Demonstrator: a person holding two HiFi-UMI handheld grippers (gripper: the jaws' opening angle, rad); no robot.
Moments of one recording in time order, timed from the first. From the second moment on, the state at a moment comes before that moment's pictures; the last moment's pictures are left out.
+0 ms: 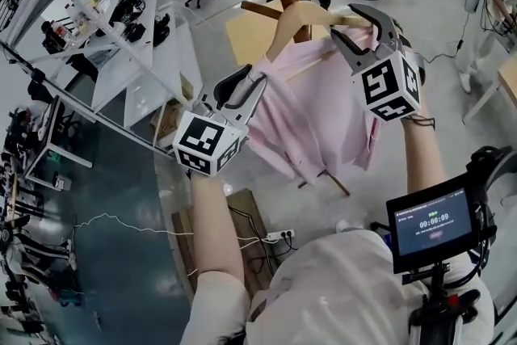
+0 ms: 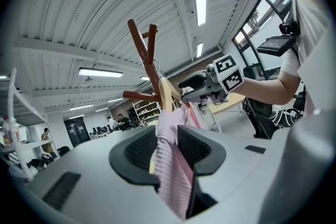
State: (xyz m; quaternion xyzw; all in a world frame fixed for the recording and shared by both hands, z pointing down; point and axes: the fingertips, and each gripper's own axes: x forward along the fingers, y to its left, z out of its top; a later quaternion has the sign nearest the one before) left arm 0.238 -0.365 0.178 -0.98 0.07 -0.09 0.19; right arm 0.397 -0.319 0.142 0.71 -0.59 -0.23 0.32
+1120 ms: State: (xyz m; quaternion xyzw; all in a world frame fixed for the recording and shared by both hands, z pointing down) left arm -0.009 -0.268 0.157 -0.93 0.33 -0.01 0.17; right arm 0.079 -0.275 0.147 0.42 -0.87 -0.24 0.08
